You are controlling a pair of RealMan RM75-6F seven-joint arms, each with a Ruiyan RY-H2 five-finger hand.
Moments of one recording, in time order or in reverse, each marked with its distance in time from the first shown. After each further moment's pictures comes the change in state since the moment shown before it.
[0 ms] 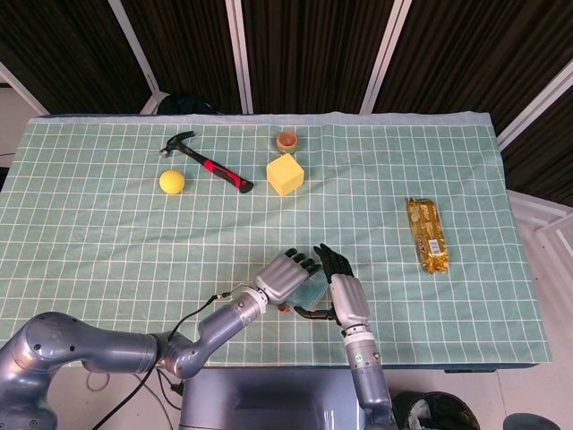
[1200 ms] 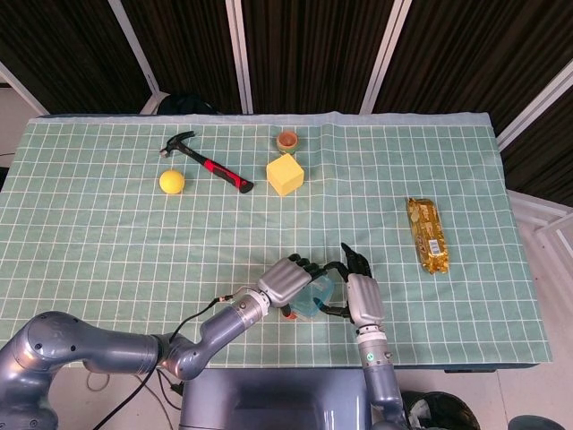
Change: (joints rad) left arm -0.006 0.007 -0.010 -0.006 -0.019 0.007 -0.048; right arm -0.016 0.023 -0.038 0.078 -0.045 0.002 0.073
